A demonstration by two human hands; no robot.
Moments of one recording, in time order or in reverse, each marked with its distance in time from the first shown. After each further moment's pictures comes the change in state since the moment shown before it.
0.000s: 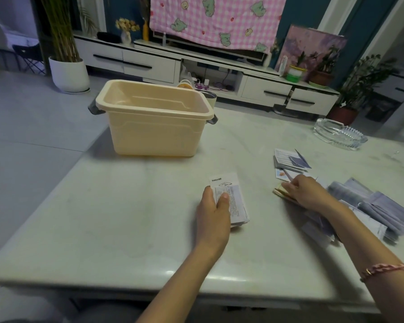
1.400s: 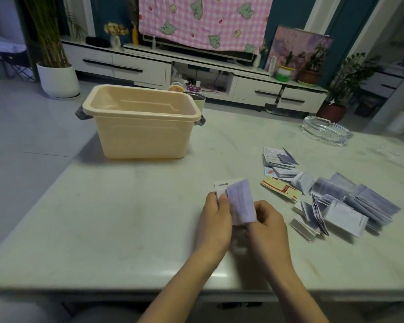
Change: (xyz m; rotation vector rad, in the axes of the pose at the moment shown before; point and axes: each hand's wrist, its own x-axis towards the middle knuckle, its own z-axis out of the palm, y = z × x) left_hand -0.007 -0.009 0.014 0.058 -0.089 -0.038; right_hand -0.141 -0.079 0.040 0.916 0.248 -0.036
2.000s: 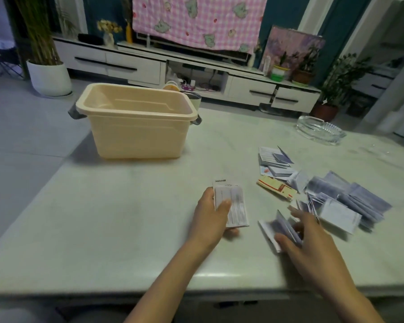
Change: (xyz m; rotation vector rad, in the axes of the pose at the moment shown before) left_hand 0.007 0.005 -0.014 -0.026 -0.174 0.004; right_hand -0.001 0.024 -0.075 -0.710 -0.065 0.001
